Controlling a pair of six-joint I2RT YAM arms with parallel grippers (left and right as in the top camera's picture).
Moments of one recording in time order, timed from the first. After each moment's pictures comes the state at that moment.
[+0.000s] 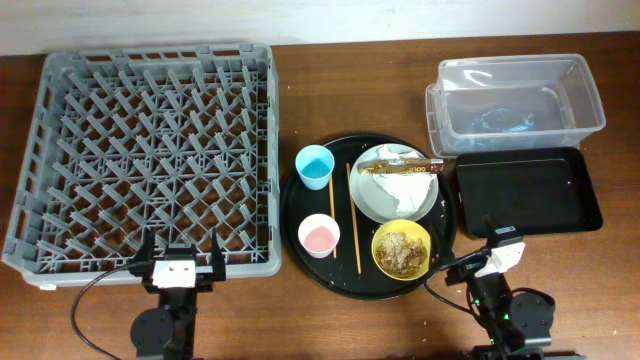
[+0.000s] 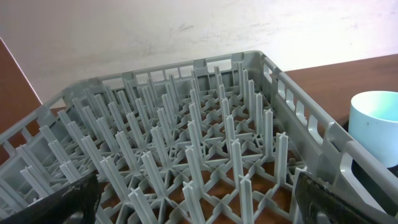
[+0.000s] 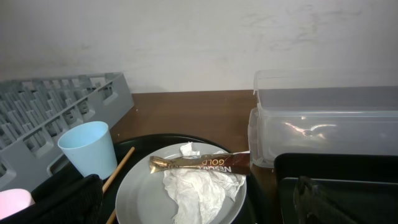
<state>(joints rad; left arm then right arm) 0.02 0.02 0.01 -0.08 -0.01 0.16 0.01 0.01 0.01 -0.06 -0.22 0.12</state>
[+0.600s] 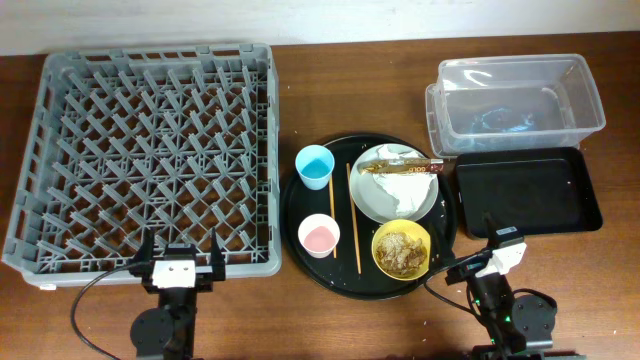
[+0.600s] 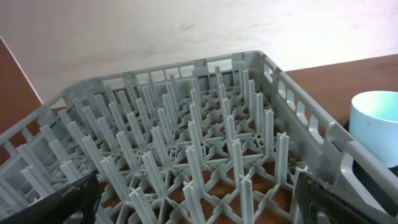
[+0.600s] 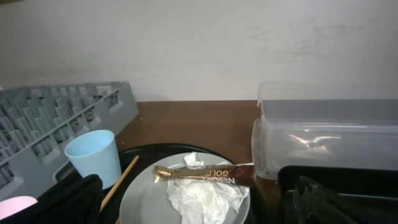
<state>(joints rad) 0.02 0.02 0.01 -0.08 -0.01 0.16 0.01 0.01 0.01 -0.01 -0.23 0.12</state>
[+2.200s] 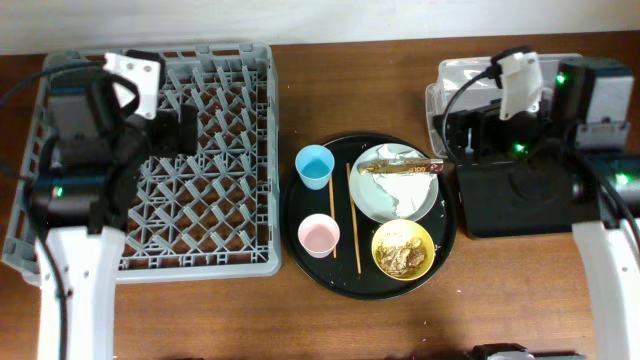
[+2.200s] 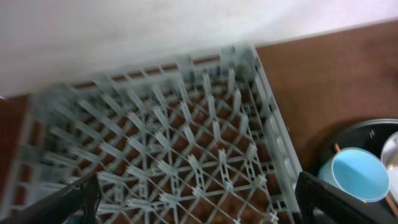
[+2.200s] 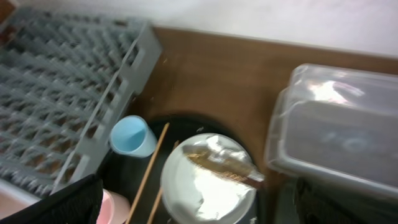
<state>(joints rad) 0.02 1.35 1.49 -0.78 0.06 0.19 0.01 1.32 1.57 -0.99 -0.38 -0.09</state>
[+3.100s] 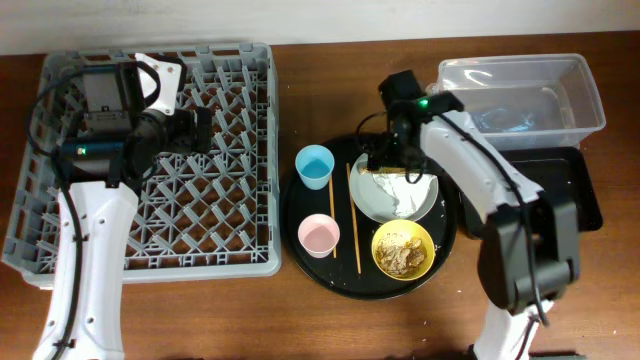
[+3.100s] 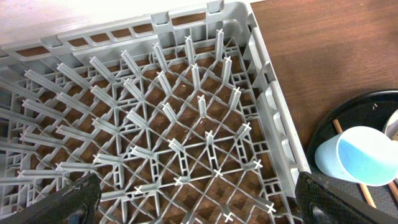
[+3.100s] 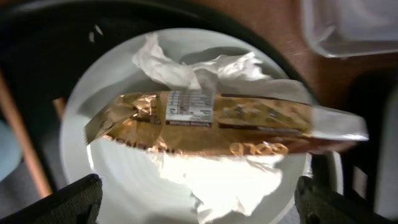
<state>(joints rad) 0.02 1.49 1.49 -0.80 0.10 0.19 0.30 1.99 1.58 -1.01 0.08 0.43</state>
